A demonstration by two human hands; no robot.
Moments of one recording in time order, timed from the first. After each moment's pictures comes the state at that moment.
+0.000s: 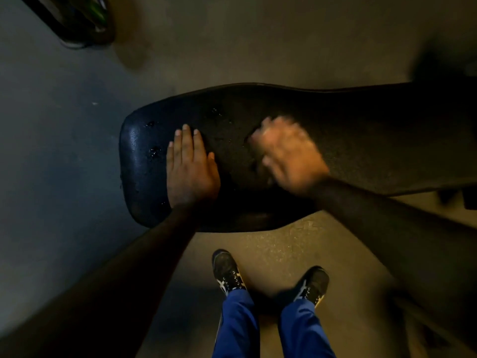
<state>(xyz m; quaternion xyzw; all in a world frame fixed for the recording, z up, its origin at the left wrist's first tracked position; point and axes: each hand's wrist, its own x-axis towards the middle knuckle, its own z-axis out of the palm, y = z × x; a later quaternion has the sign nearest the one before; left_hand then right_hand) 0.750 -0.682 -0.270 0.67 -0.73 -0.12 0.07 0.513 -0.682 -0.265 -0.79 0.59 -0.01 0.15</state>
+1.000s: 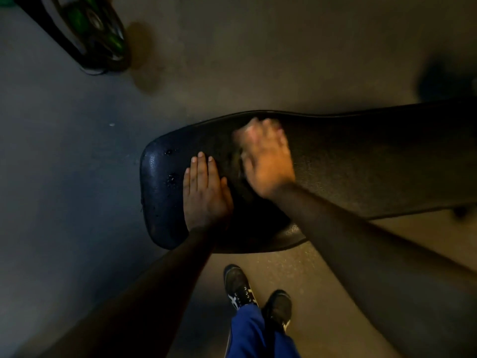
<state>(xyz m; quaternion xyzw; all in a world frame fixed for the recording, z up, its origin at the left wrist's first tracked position) 0.752 -0.684 -0.270 0.67 -0.73 -0.11 0.06 0.590 -0.728 -0.258 -0.71 0.68 -0.05 0.18</state>
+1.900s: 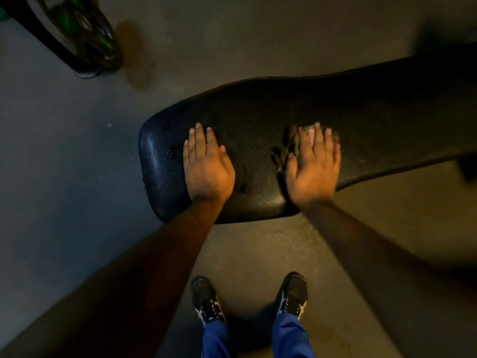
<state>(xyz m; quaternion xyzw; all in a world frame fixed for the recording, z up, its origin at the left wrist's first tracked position) 0.754 -0.683 -0.271 0.67 -0.73 -0.12 0.10 0.564 -0.612 -0.269 -0.54 0.83 -0.12 0.10</state>
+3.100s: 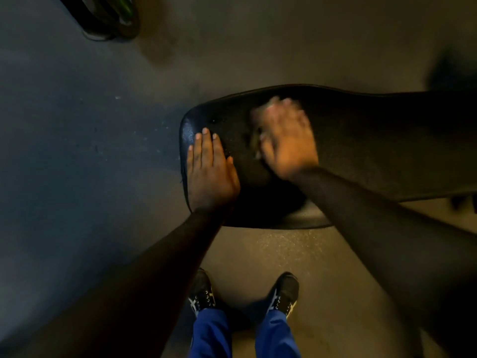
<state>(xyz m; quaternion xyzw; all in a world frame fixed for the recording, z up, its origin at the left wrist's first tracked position) 0.837 -0.683 -0.274 0.67 -0.72 -0.15 0.11 0.656 -0.724 -0.256 -0.70 0.70 -0.03 0.12</state>
